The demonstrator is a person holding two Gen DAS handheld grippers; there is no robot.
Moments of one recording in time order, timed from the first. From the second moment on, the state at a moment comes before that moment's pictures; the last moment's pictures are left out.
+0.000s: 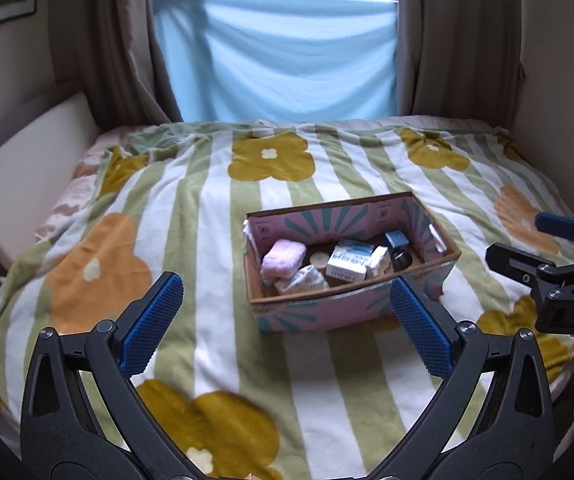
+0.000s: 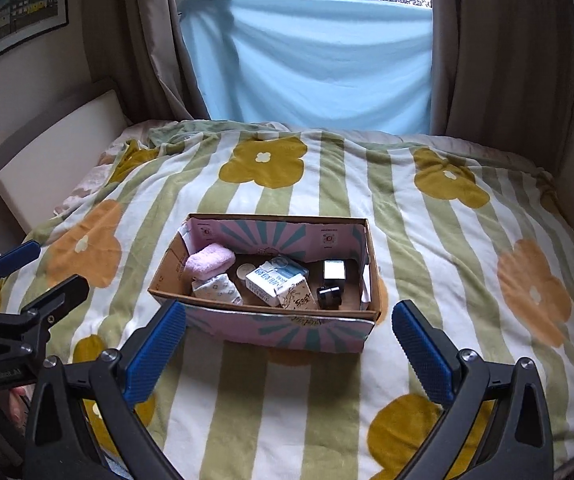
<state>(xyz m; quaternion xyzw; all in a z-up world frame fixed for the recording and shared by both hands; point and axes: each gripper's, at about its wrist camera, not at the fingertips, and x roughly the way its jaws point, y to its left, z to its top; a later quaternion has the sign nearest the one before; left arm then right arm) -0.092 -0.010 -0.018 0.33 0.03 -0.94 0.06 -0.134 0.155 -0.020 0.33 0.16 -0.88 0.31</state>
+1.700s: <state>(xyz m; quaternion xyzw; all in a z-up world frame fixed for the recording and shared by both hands) -0.048 -0.002 -0.030 0.29 0.05 -0.95 0.08 -0.102 0.188 -0.023 0.29 0.14 -0.90 0.29</state>
